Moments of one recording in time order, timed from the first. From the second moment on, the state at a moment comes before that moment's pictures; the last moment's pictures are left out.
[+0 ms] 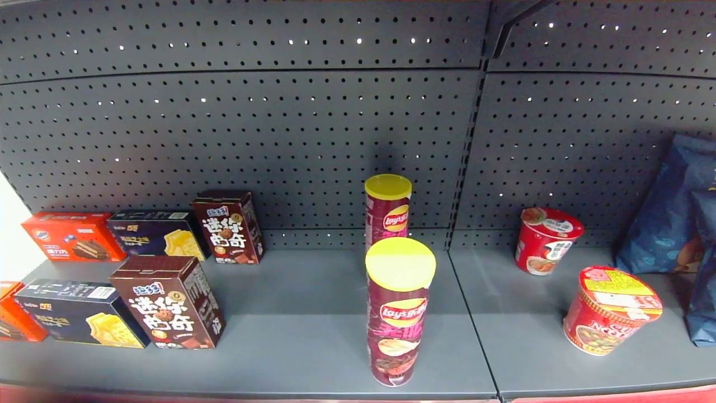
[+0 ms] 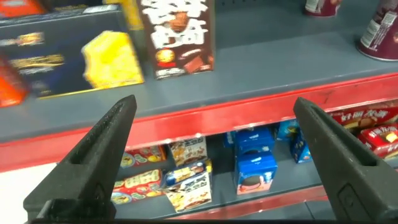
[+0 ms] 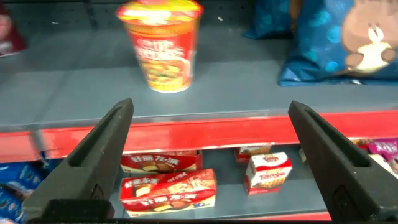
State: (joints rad) left arm 0.08 0.09 -0.03 0.01 -0.26 0.07; right arm 0.09 0.10 0.00 -0.07 -0.18 0.00
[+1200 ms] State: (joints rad) left arm 0.09 0.10 -0.03 0.00 -0.23 0.03; right arm 0.09 0.10 0.00 -0.07 -0.18 0.01
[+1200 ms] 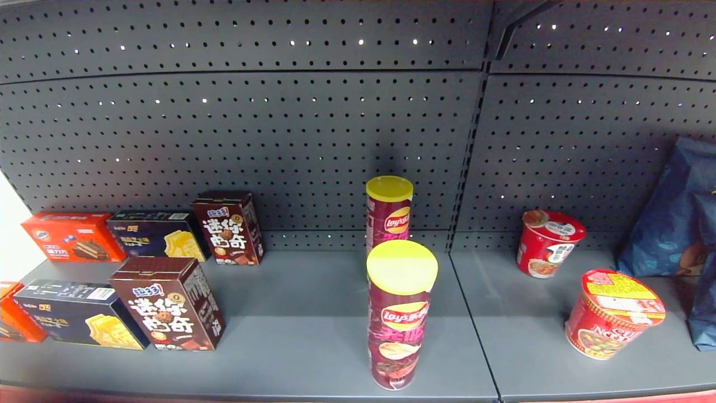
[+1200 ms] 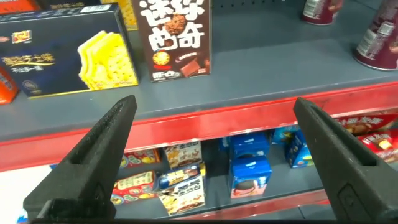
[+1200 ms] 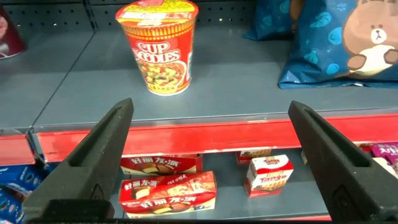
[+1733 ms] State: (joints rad) left arm 0.09 0.10 -0.02 -0.02 -0.18 -0.01; right arm 0.09 0.10 0.00 -0.07 -0.15 0.01
